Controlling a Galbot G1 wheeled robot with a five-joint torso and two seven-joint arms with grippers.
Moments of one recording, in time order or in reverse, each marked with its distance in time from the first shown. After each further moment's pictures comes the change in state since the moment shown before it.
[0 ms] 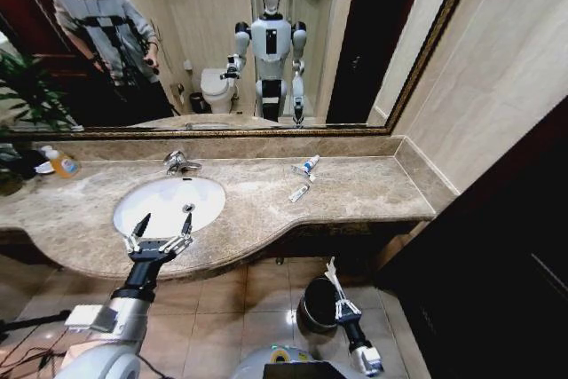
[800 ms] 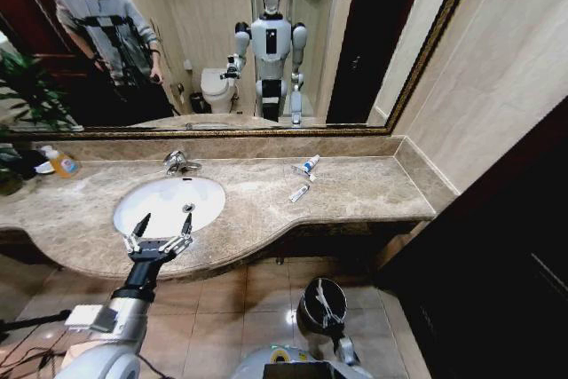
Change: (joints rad) left arm 0.000 0.000 0.000 0.000 0.000 0.000 0.000; right arm 0.406 0.020 -0.006 -0.692 -0.053 0.005 0.012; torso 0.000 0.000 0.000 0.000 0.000
